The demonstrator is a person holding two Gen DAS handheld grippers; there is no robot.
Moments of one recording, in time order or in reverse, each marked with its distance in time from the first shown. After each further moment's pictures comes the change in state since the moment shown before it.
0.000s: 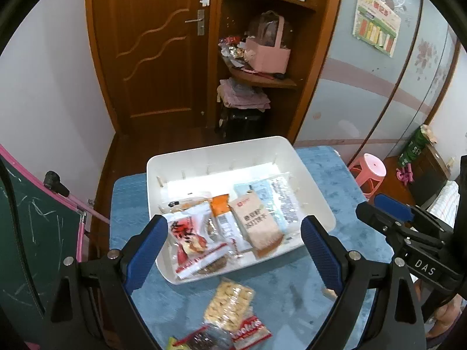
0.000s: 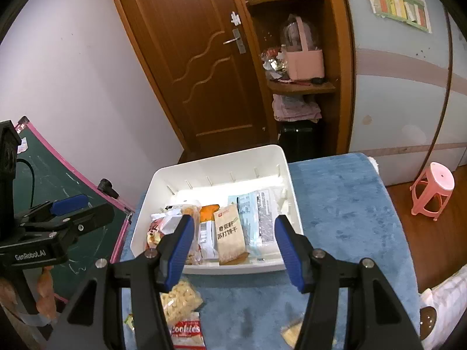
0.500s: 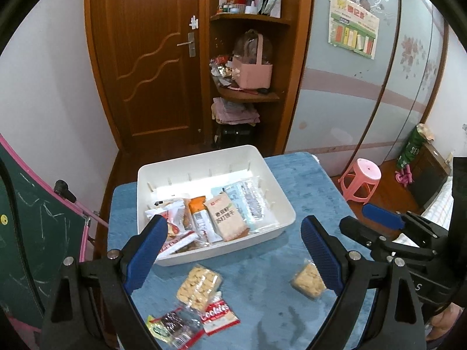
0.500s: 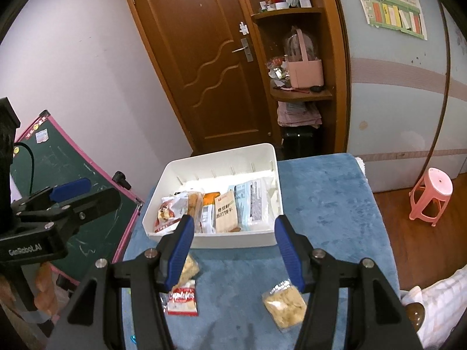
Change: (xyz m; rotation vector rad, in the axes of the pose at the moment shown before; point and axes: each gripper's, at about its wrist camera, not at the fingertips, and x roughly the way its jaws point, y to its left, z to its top) left arm -0.071 -0.082 -0.032 0.042 -0.092 0.037; right arm -0.072 -0.024 -0.028 -0.041 -0.020 0.047
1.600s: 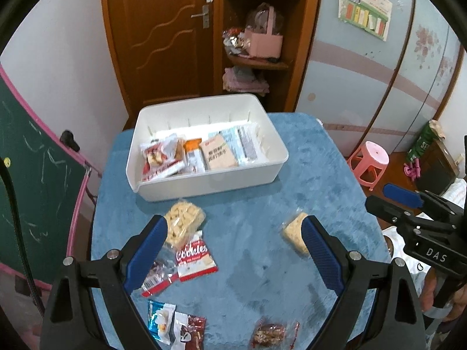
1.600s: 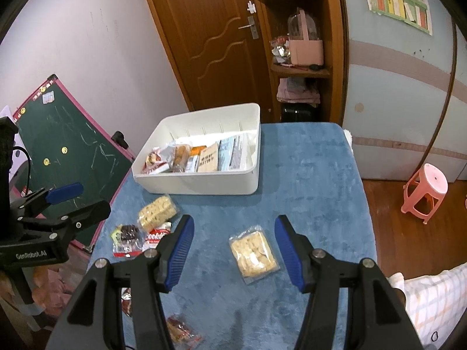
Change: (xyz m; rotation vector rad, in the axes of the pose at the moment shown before) left arm 0.007 -0.034 -0.094 -0.082 0.122 0.060; right arm -0.025 -0.045 -0.063 -0.084 0.119 0.002
